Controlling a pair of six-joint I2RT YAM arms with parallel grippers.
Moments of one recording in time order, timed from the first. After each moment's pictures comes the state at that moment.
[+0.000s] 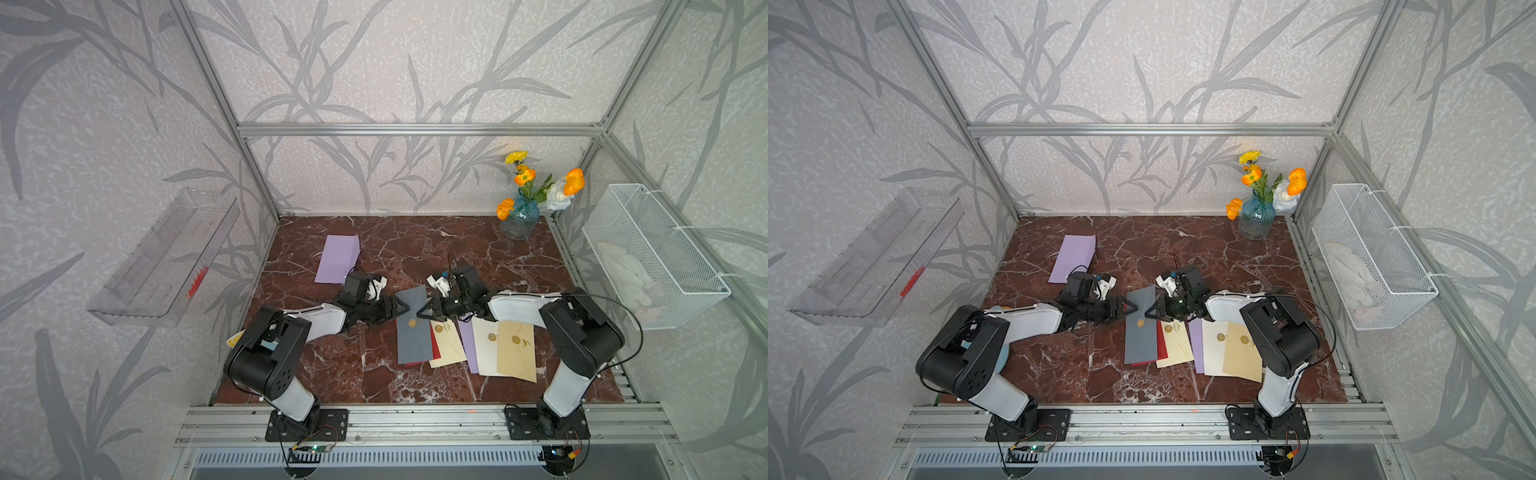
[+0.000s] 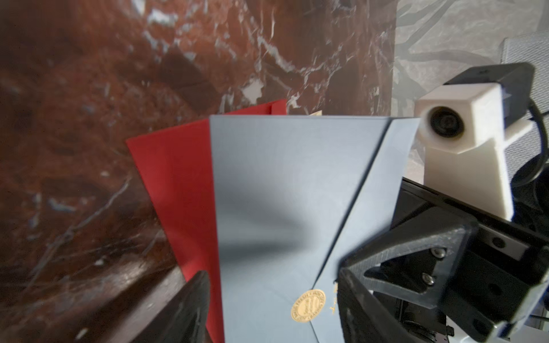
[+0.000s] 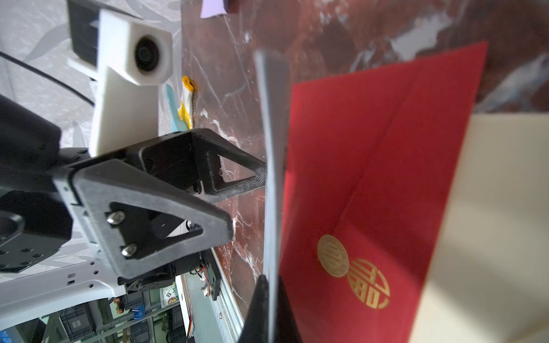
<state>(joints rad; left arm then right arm) -0.38 1.58 0.65 0.13 0.65 -0.71 0.54 1.75 0.87 0.08 -0.80 0.71</state>
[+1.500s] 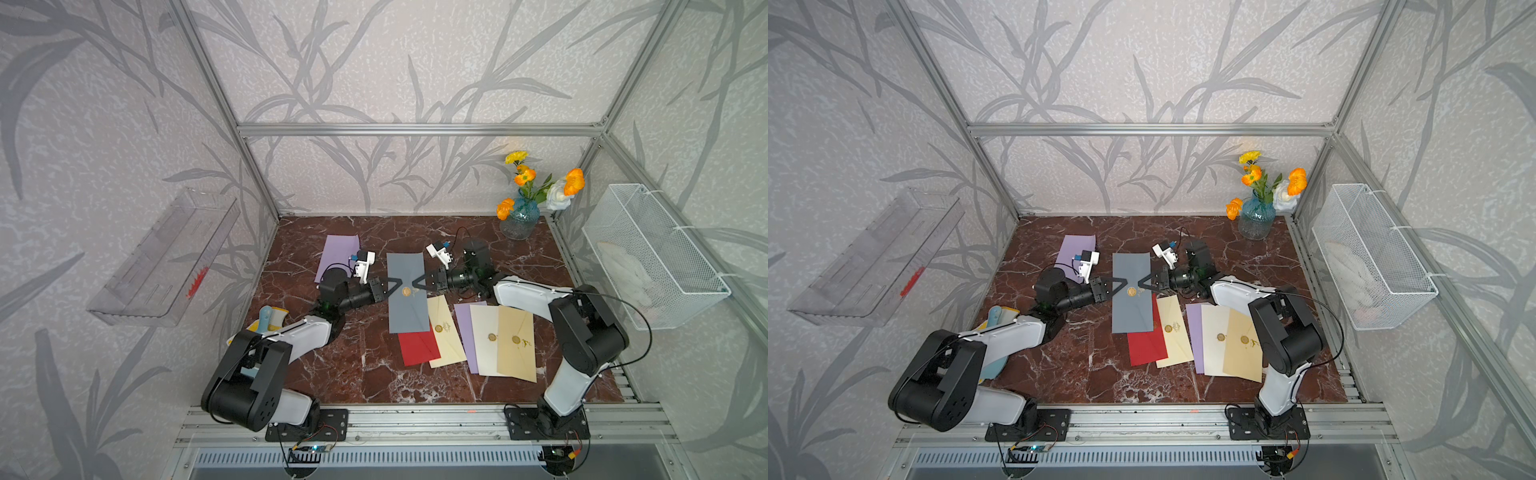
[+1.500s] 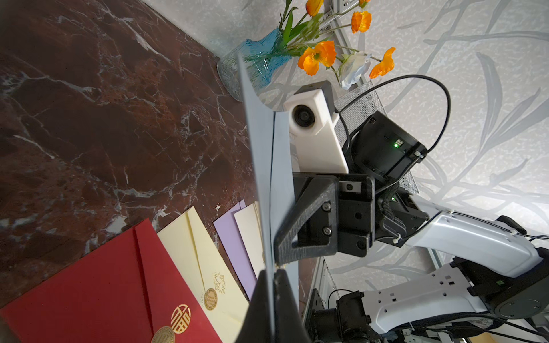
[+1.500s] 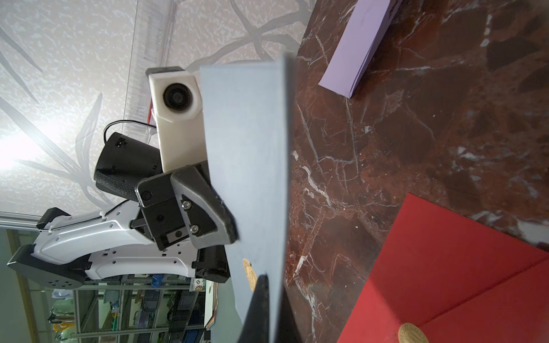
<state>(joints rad) -0.31 1.42 0.52 0.72 0.80 -0.89 0.48 1.77 1.01 0.27 -1.04 0.75</state>
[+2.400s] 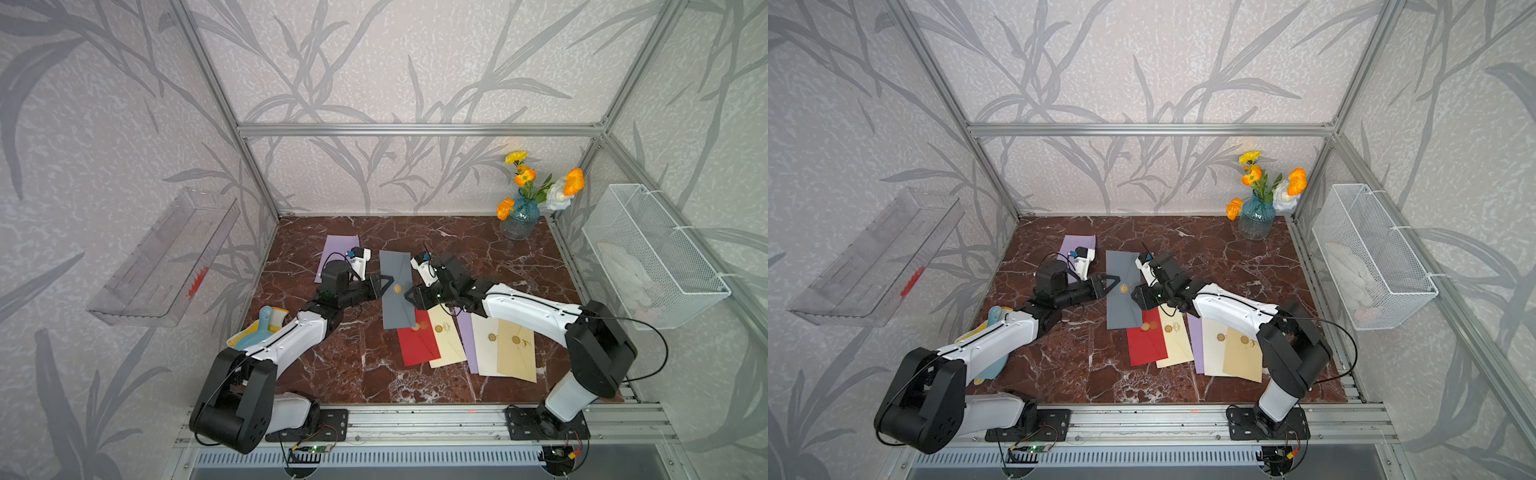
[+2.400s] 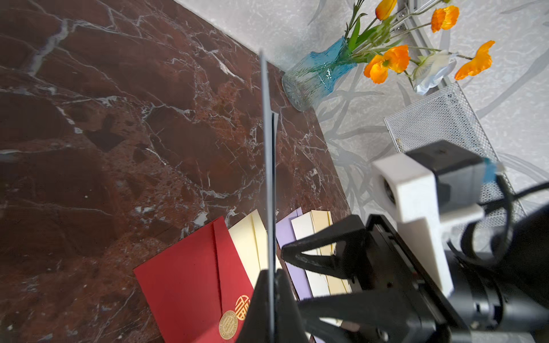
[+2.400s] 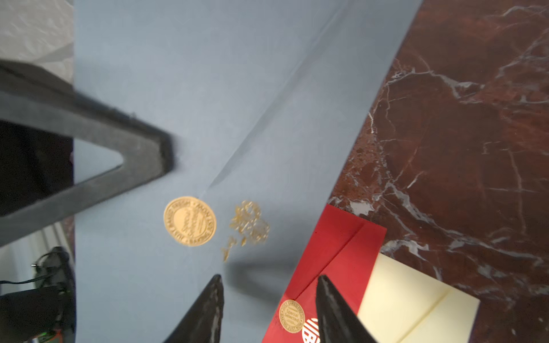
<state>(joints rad) -0.31 1.31 0.64 0.25 0.56 -0.67 0.77 1.65 1.10 -0.20 -0.15 0.30</state>
